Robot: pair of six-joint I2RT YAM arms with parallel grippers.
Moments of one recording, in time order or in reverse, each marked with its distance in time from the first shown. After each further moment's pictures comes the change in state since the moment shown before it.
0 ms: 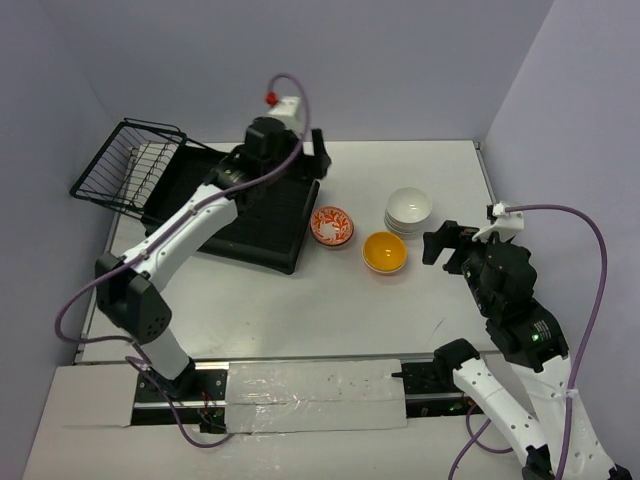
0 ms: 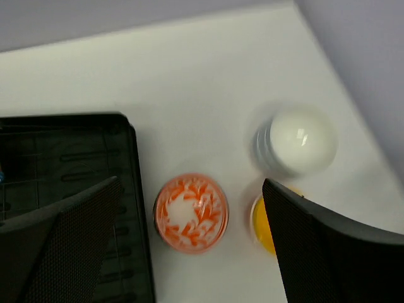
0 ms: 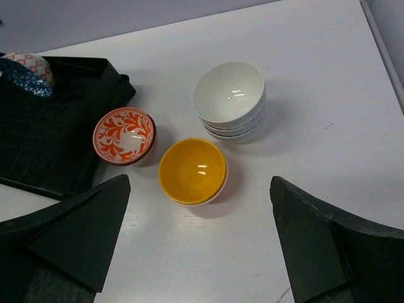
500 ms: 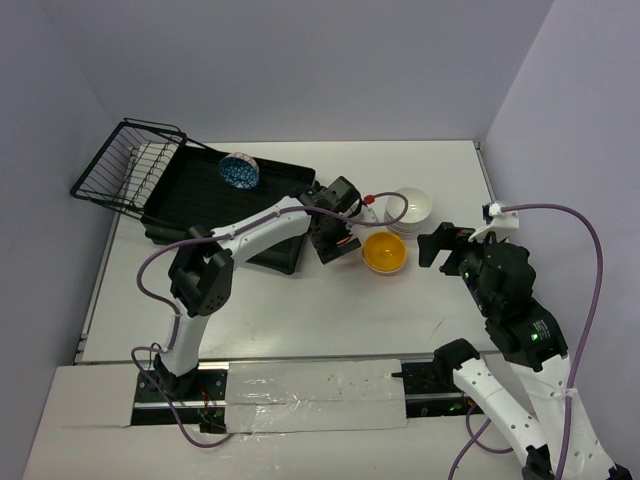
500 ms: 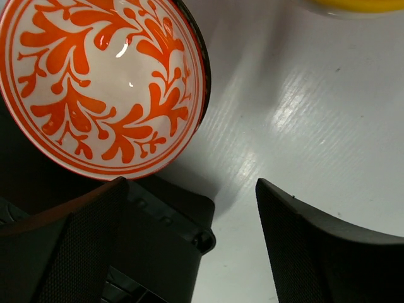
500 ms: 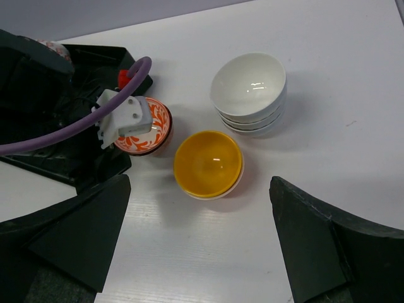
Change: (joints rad) left arm -0.262 0.409 0.183 -0.618 0.014 0.743; right arm 0.000 0.001 -0.006 0.000 -0.072 0.015
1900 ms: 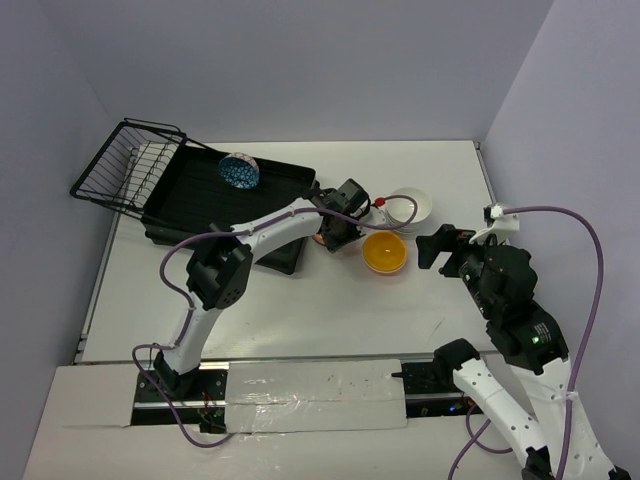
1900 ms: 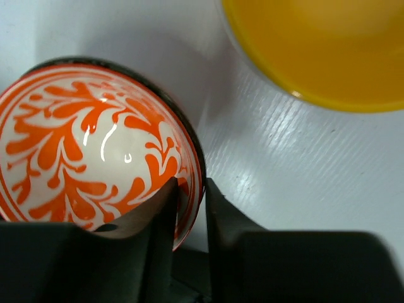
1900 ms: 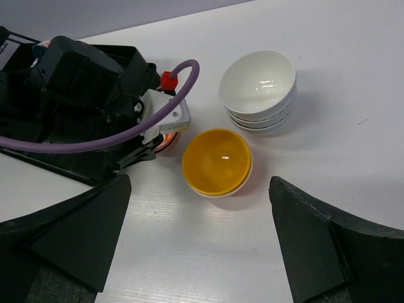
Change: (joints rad) left arm -0.002 0.137 0.079 0.077 0.060 0.058; right arm 0.000 -0.013 -0.007 0.001 -0.026 0.024
